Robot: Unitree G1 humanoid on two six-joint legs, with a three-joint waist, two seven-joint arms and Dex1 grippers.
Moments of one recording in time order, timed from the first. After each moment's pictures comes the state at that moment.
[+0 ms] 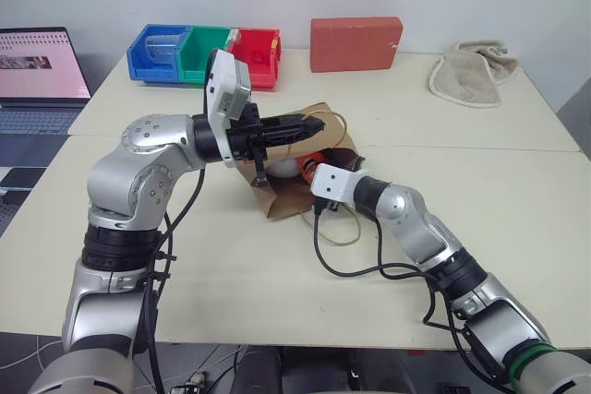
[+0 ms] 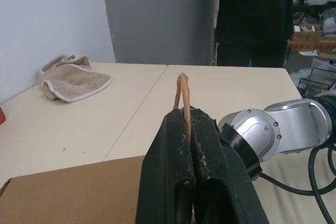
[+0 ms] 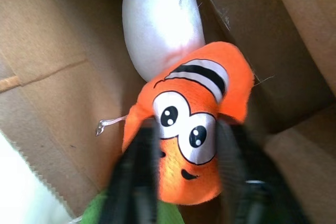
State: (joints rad) left arm -0.75 0.59 0.00 -0.12 -0.63 0.58 -1.05; right arm -0.65 -0.32 0.47 0.12 -0.40 0.19 0.51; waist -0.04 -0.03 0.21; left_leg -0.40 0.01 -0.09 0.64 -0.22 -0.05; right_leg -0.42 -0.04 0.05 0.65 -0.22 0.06
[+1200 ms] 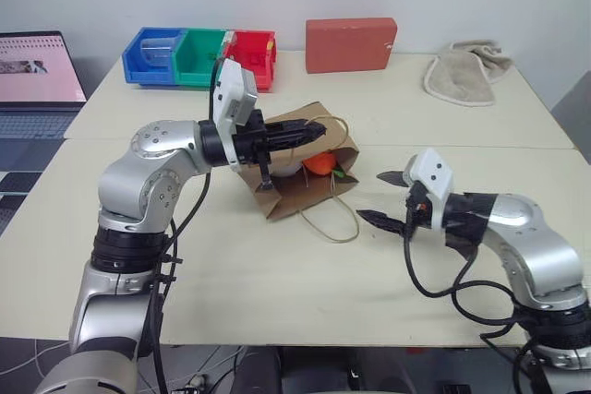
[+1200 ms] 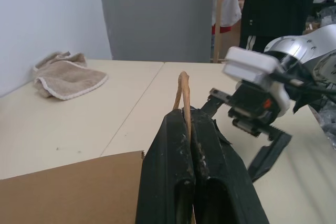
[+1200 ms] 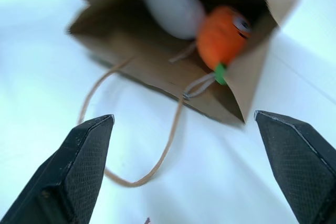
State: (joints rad) left arm -0.74 0.56 -0.01 -0.11 -0.59 0.56 -1.06; right arm -0.35 -0.52 0.04 -0.43 0.22 0.84 0.78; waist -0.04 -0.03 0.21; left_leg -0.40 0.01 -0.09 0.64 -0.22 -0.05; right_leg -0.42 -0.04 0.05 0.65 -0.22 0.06
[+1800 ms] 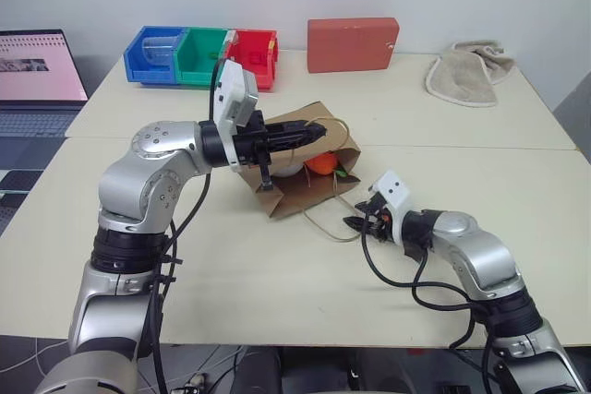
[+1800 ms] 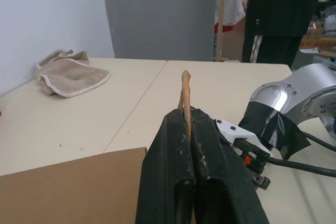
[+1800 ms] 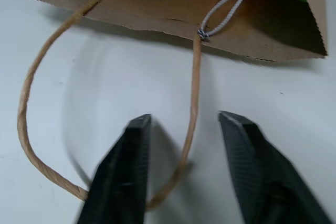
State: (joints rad) left arm -0.73 0.57 -0.01 -0.11 -0.59 0.56 -1.05; right arm -0.40 -0.41 0.20 -0.20 0.21 0.84 0.67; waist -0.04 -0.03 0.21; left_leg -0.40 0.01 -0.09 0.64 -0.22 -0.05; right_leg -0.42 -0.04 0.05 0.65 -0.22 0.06
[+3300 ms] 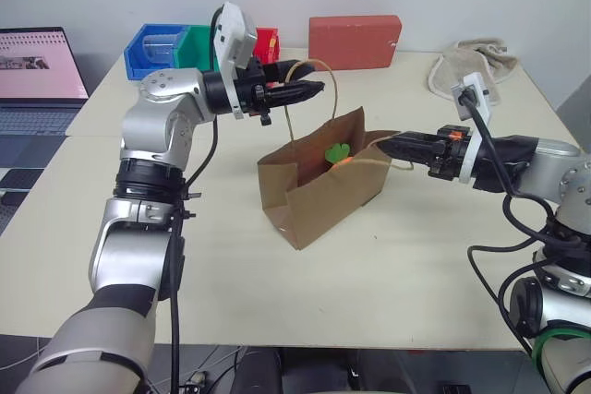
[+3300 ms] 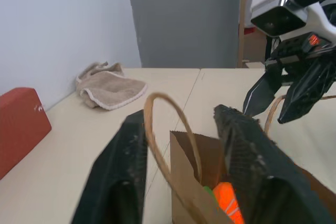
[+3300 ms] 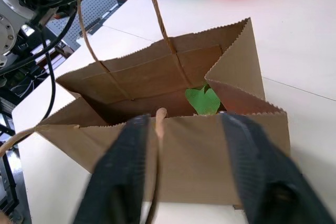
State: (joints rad) left arm -1.09 0.51 -0.01 0.44 -0.43 0.33 -1.23; right arm -0.76 -0.58 -0.33 -0.28 0.88 1.48 0.53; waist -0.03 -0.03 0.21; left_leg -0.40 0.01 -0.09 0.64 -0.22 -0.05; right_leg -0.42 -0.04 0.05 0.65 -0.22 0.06
